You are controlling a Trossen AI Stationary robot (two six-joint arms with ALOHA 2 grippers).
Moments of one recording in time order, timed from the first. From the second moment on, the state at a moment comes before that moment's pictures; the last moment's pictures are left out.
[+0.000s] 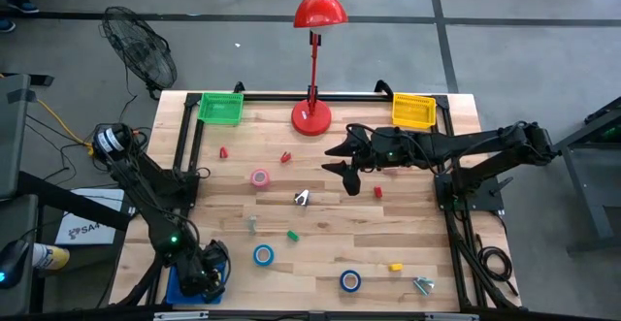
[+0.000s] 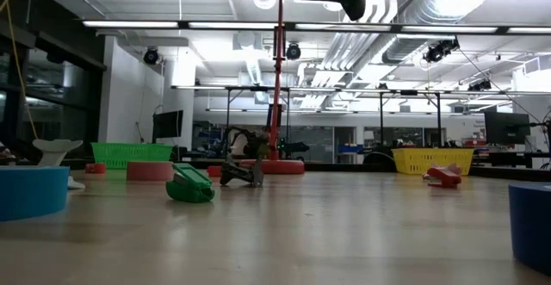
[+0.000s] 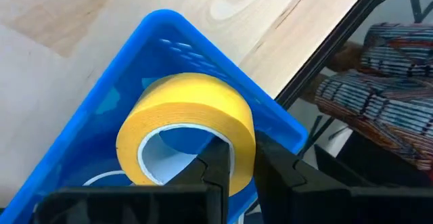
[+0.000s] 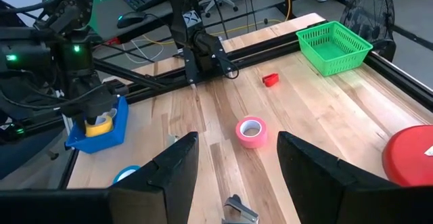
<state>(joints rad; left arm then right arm) -1.02 1.43 0.84 -0.44 0.06 -1.76 0.03 1.32 1.06 -0.09 0.11 0.32</state>
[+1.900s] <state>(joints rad) -1.00 1.17 0.84 -0.77 -0.30 -1.74 0.03 1.32 1.06 -0.23 0.10 0.38</state>
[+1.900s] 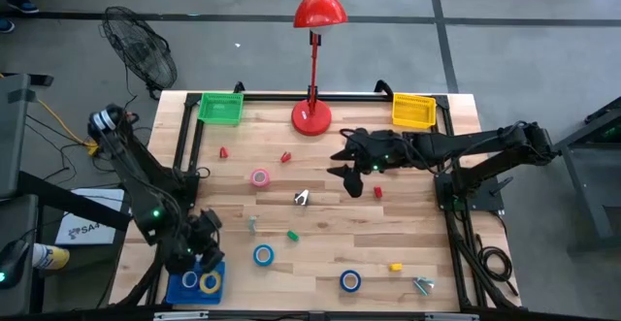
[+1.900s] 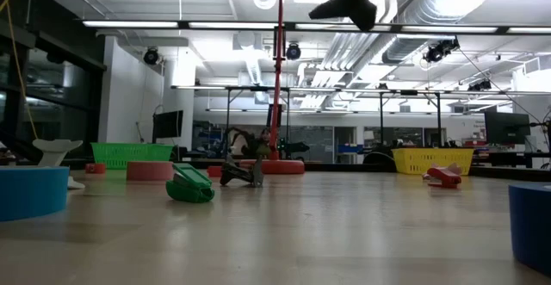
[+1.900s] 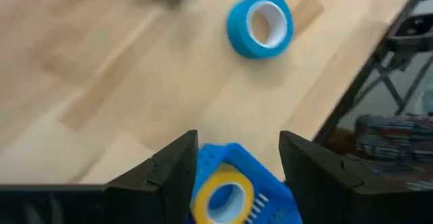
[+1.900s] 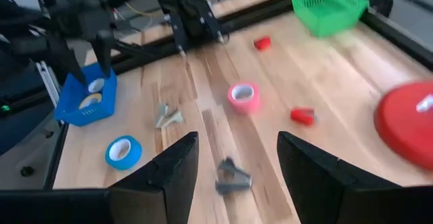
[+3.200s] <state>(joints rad) -0.71 1.13 0.84 -0.77 -0.32 -0.76 0.61 1.59 1.04 -0.39 -0.02 0.96</state>
